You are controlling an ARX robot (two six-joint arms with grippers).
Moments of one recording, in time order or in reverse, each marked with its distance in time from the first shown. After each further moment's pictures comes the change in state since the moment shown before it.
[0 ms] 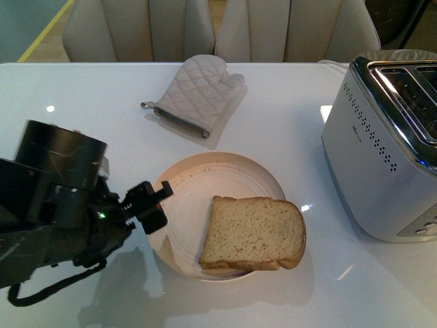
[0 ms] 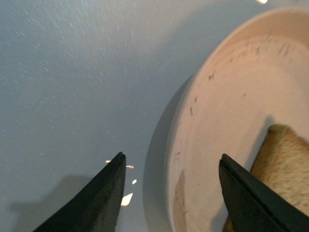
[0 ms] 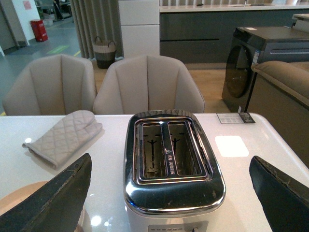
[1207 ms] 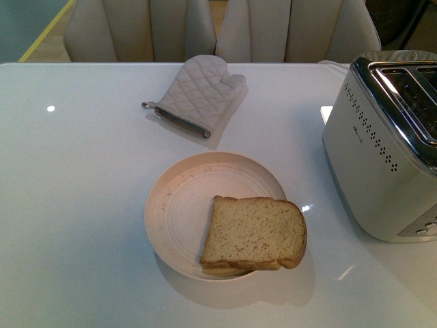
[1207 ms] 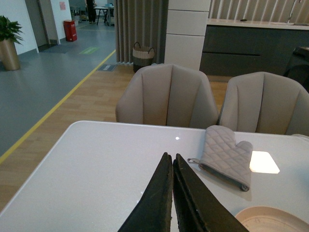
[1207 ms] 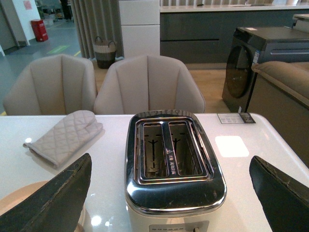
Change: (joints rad) left arm 0.335 -1.820 -0.634 -0.249 -0.050 0.745; right arm 0.000 0.000 0.000 0.000 0.000 0.000
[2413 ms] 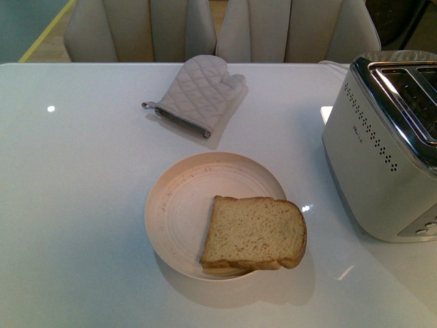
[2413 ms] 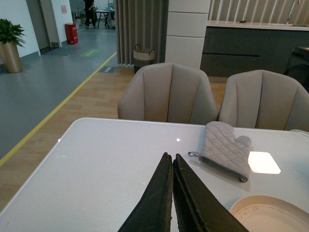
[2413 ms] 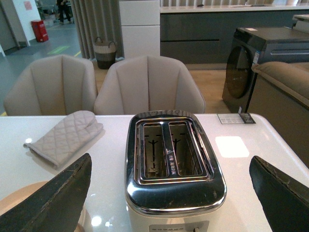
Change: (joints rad) left arm 0.000 -0.407 -0.039 -0.361 0.000 0.006; right arm 0.000 0.000 0.000 0.000 0.000 0.000
